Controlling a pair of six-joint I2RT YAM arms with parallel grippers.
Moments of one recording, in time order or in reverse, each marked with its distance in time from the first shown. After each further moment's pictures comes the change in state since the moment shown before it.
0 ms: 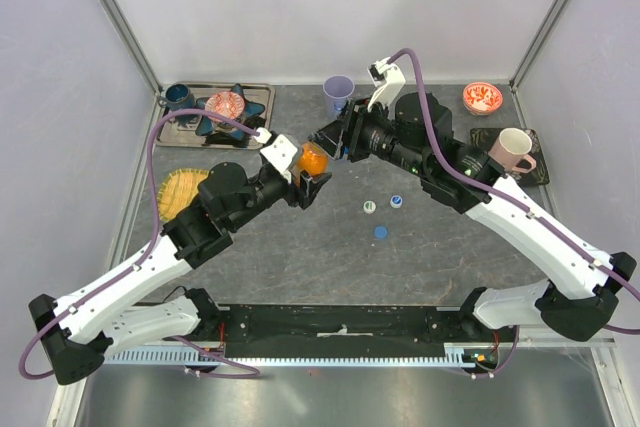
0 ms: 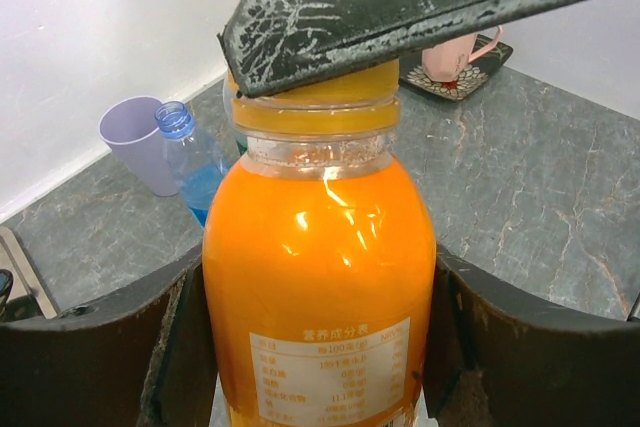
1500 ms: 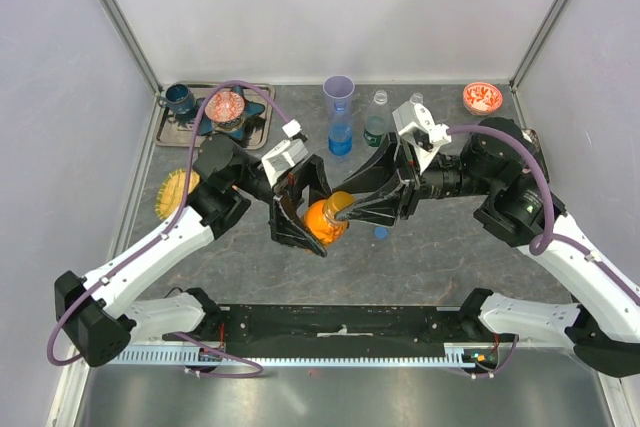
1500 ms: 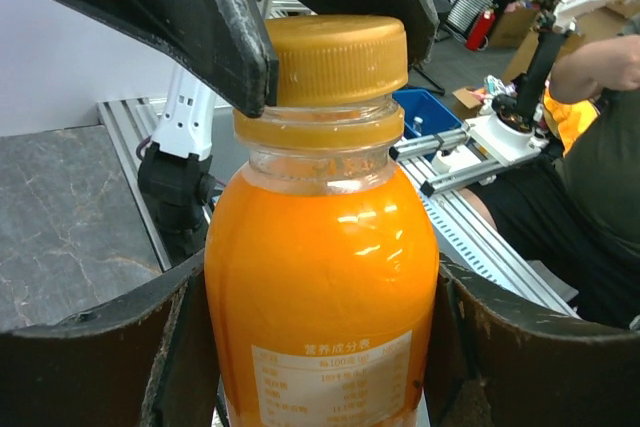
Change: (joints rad) left arm 0.150 0.204 0.101 0.511 1.419 -0.703; right arm -0.007 -0.259 -0.122 0.138 -0.803 -0.405
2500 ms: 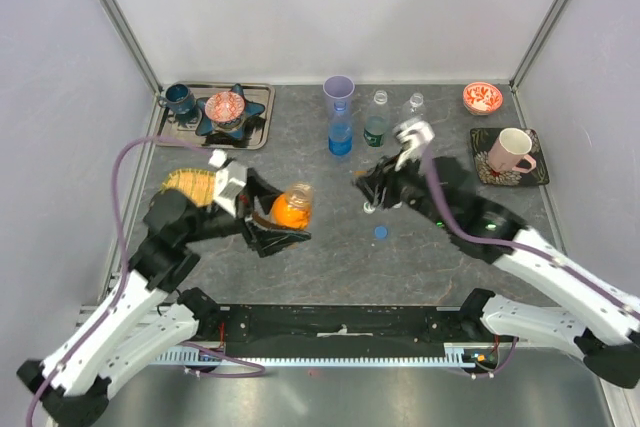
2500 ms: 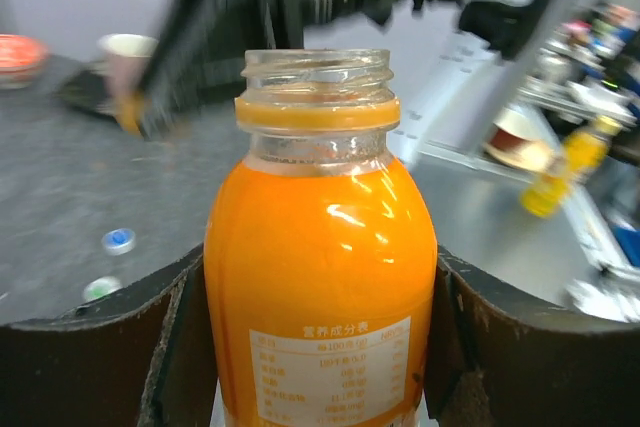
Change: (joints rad) left arm 0.096 -0.409 -0.235 -0.380 -0.514 0.254; right arm 0.011 -0.108 -0.325 -0.008 0.907 0.129
